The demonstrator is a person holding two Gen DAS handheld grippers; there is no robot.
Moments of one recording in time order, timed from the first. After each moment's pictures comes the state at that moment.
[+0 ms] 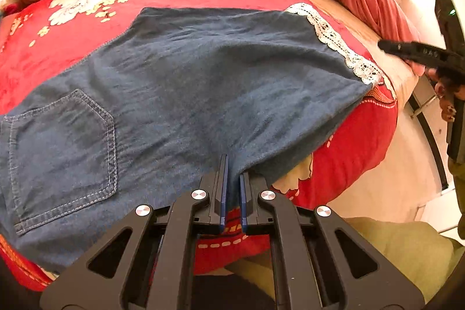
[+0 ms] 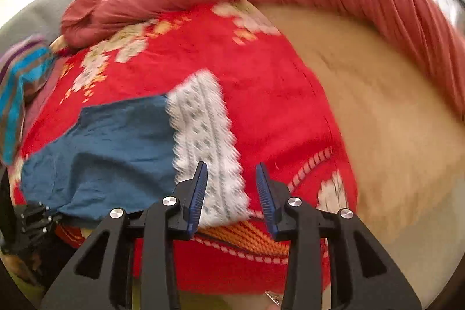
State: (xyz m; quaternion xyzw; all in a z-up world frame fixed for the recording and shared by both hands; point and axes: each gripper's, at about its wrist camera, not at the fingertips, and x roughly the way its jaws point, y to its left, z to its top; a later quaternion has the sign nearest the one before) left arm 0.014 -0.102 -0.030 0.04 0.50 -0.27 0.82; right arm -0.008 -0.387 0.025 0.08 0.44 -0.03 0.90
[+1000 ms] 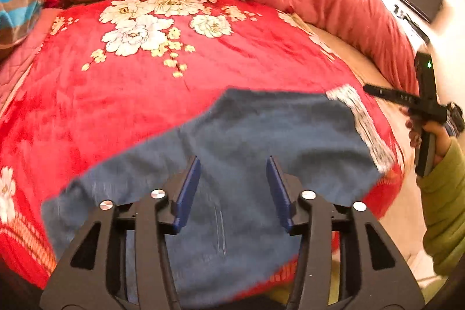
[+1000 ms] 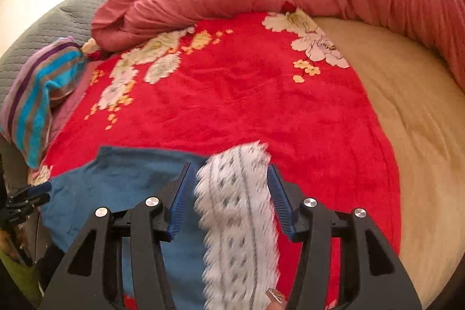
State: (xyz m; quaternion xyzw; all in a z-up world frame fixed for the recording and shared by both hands) left arm 0.102 -0.040 0.036 -0.02 0.47 -0.20 0.86; right arm 0.135 -0.409 0.010 0.11 0.45 0.09 0.88
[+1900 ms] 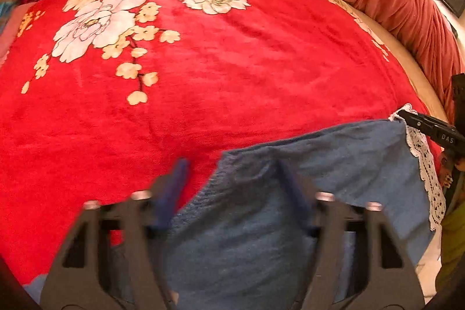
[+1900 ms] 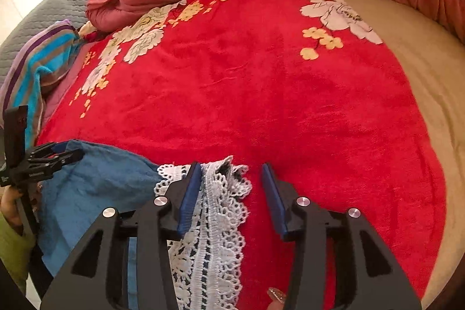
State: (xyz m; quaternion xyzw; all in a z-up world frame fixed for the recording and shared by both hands) left arm 0.208 -0.101 -0.041 0.00 0.52 -0.17 0.84; right arm 0.181 -0.424 -0.053 0.10 0.47 0.13 0.87
